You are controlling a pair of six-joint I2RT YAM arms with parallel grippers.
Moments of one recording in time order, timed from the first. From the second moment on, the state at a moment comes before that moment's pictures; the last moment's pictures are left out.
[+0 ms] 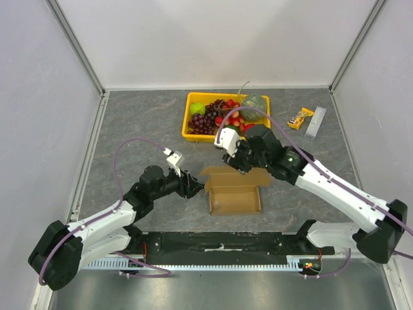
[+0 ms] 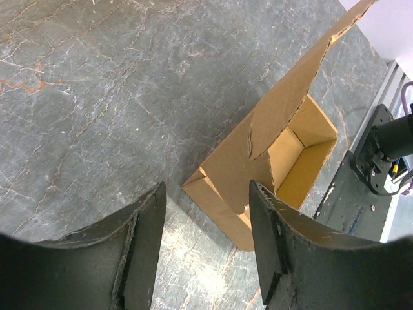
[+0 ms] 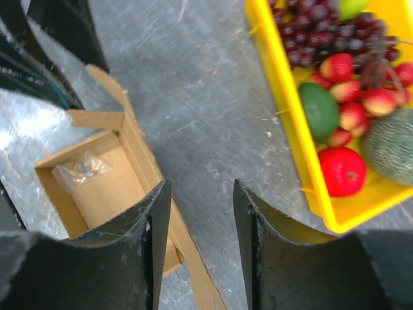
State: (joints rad) left arm -0.64 0.95 0.27 0.37 0.34 -0.38; right arm 0.82 1.24 1.15 -0.58 -0.11 -0.41
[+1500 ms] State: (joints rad) left arm -0.67 0.99 0.30 0.33 0.34 -0.38; right arm 0.35 1.29 0.96 -0.80 -0.11 0.26
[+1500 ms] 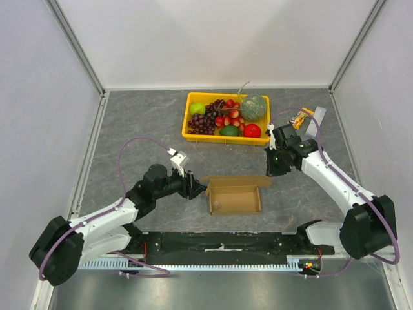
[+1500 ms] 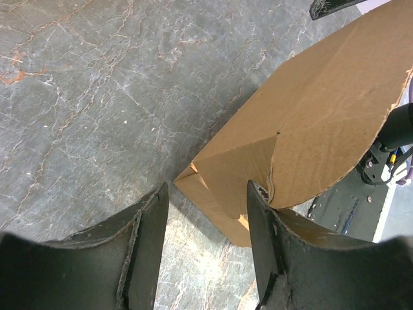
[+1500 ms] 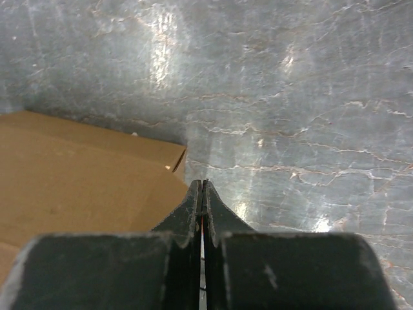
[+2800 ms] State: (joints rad) left arm -0.83 1.02 0.33 0.27 0.19 -0.38; right arm 0.41 1.13 0.87 -0.92 0.02 0.35
